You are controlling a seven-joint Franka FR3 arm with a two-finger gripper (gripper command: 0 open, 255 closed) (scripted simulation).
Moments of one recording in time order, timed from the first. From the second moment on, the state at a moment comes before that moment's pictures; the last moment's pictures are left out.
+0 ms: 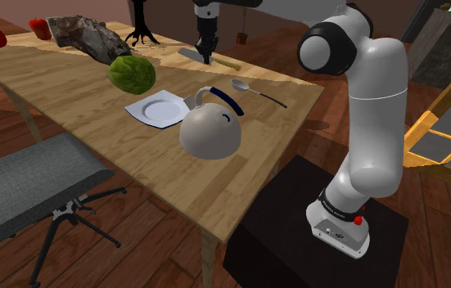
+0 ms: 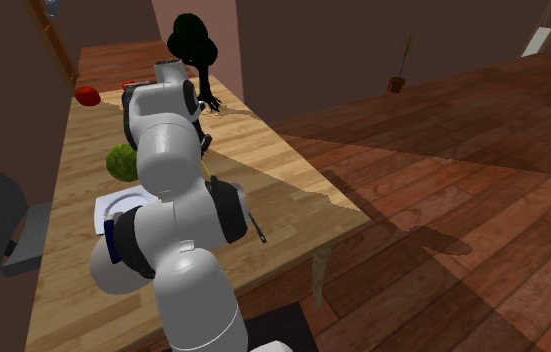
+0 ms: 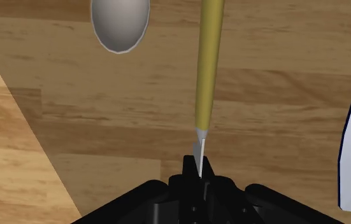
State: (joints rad) arm 0.18 0.47 -0.26 -1.14 0.05 1.62 -0.22
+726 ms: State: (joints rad) arm 0.19 0.46 -0.26 -1.32 0.05 1.78 -0.22
